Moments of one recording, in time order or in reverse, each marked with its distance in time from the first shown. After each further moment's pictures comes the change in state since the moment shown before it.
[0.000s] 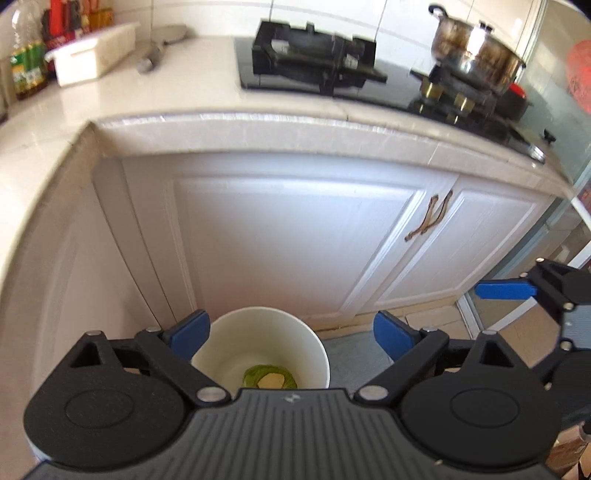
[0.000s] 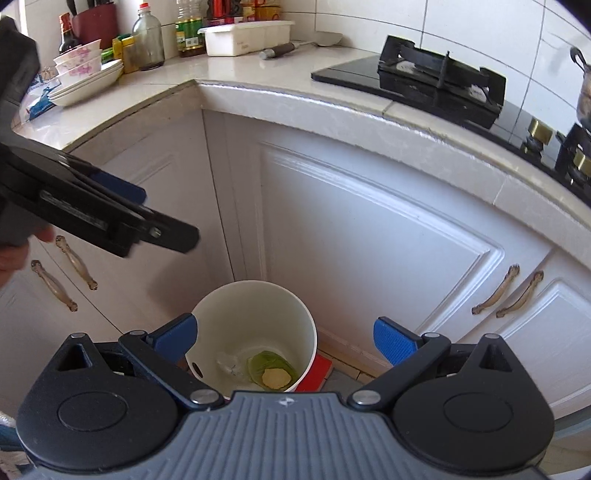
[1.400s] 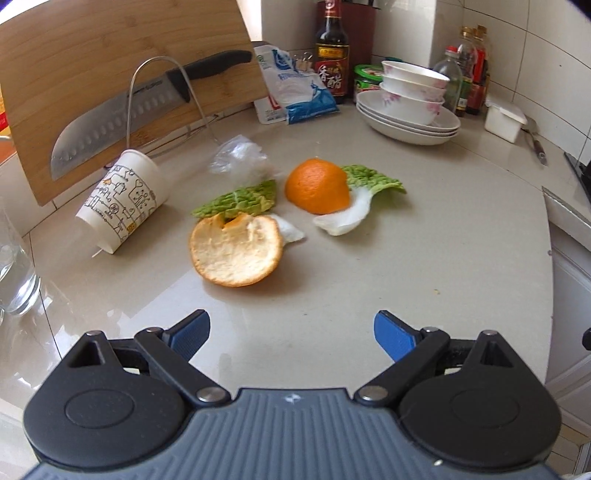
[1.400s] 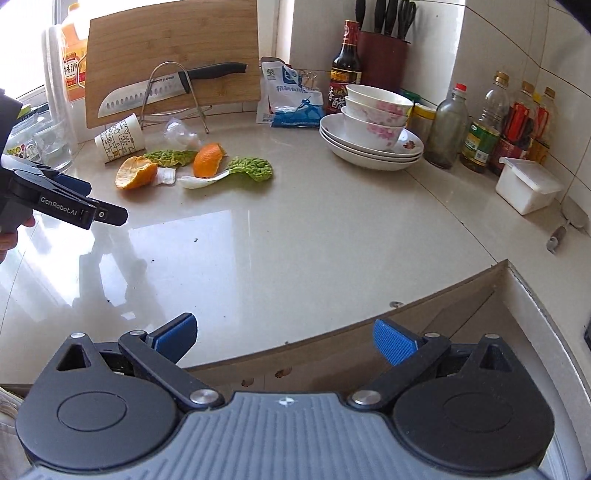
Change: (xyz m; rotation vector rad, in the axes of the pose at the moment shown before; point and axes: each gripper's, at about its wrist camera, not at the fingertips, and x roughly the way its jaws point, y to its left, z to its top) left arm -0.243 0.244 -0.188 -0.567 -0.128 0.684; right arm -0.017 0.264 0.126 -0.529 -0.097 0.425
